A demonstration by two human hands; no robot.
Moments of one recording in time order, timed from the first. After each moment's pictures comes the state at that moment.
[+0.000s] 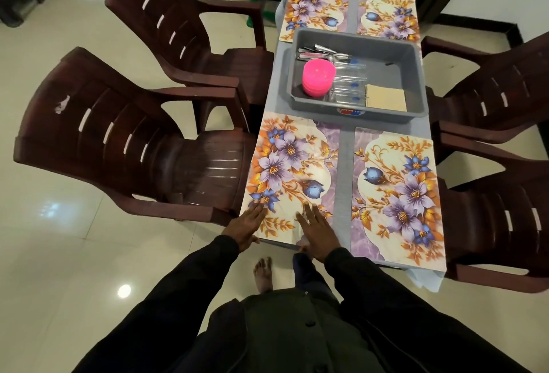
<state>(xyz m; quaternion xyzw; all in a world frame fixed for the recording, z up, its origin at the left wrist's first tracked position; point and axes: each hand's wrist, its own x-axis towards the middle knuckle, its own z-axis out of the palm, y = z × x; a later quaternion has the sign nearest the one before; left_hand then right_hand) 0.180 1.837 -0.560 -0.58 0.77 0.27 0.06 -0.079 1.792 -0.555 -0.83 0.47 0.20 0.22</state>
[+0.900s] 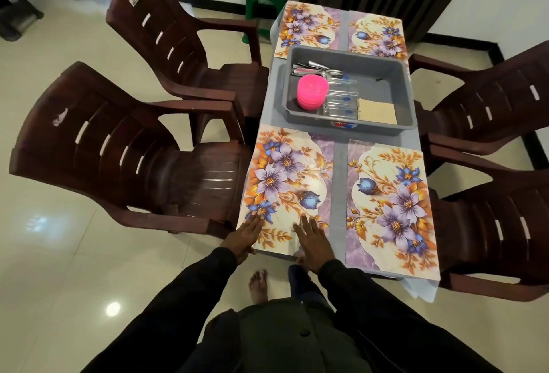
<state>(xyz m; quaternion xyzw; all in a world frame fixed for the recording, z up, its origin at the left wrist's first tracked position) 0.174 1.838 -0.566 -0.57 0.77 0.27 0.07 -0.078 1.797 -0.552 -0.81 0.50 0.19 0.23</state>
